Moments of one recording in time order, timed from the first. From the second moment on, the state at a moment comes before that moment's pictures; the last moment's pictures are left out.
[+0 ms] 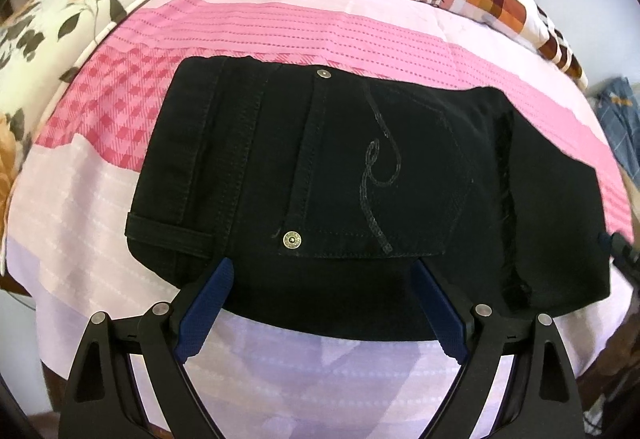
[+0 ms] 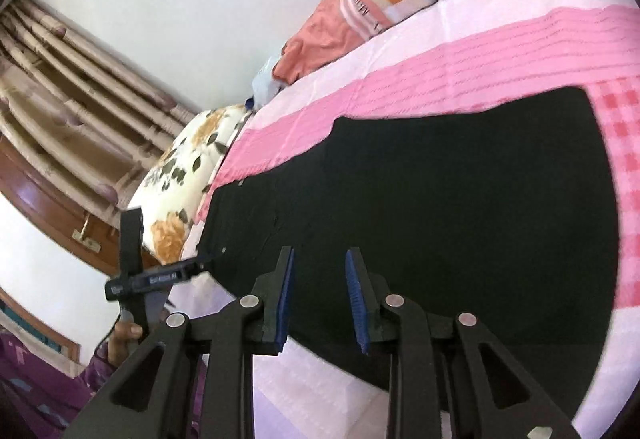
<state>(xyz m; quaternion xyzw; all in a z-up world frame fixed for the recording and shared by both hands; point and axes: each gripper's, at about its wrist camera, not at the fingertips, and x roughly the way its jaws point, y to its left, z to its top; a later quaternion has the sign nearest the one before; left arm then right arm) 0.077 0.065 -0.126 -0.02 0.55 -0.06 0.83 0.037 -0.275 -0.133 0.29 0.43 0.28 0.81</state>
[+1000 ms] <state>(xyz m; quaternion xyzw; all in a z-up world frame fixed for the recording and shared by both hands) 0.175 0.158 -0.155 -0.03 0.57 -0.30 0.76 0.044 -0.231 -0.143 0.31 0.48 0.26 0.78</state>
